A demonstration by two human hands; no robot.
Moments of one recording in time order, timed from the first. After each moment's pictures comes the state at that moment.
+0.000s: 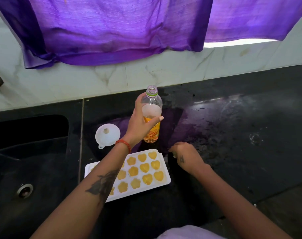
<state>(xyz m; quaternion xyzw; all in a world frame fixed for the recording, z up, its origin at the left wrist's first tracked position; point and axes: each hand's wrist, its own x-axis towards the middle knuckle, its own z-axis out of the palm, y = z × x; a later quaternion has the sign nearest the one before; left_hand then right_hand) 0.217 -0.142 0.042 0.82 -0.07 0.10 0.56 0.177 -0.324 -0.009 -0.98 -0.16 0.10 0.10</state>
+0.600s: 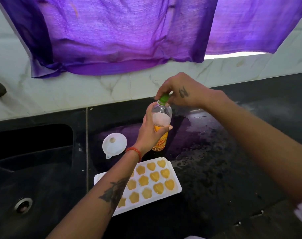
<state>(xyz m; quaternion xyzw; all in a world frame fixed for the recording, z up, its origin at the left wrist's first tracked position) 0.224 -0.134 0.034 0.80 -0.10 0.09 0.59 0.256 -0.261 0.188 -0.93 -0.35 -0.04 0.10</state>
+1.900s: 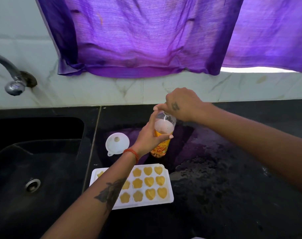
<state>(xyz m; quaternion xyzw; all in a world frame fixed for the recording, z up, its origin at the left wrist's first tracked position) 0.218 -0.136 0.043 0.83 -0.06 0.07 0.56 0.264 -0.255 0.177 -0.94 -0.31 -0.07 -0.06</state>
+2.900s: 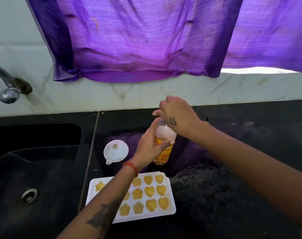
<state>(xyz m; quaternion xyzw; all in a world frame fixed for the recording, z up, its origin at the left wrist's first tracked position) 0.216 -0.142 0.044 0.83 -0.05 0.10 0.54 0.263 -0.250 0.151 -0.92 -0.34 -0.18 0.02</state>
